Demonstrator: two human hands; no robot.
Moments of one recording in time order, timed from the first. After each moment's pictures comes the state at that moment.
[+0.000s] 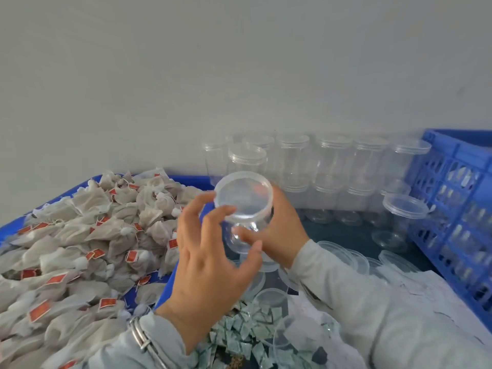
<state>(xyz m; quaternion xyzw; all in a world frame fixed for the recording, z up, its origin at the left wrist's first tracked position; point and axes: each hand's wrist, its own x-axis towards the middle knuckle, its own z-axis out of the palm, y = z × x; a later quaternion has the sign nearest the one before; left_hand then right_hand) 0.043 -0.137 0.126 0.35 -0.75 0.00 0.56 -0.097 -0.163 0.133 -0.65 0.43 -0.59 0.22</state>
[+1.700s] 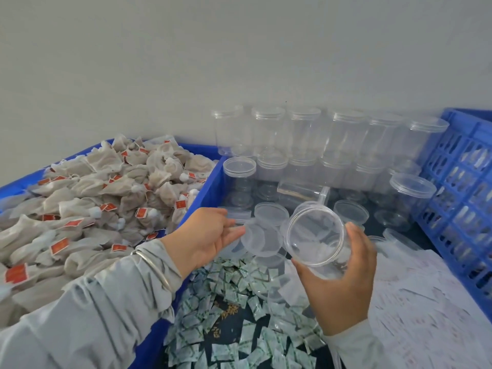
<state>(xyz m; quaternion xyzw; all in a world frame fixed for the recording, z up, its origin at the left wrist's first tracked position) 0.045 -0.154 0.116 0.49 -0.36 -0.69 0.38 -0.125 -0.062 0.029 -0.50 0.62 -0.59 -0.17</state>
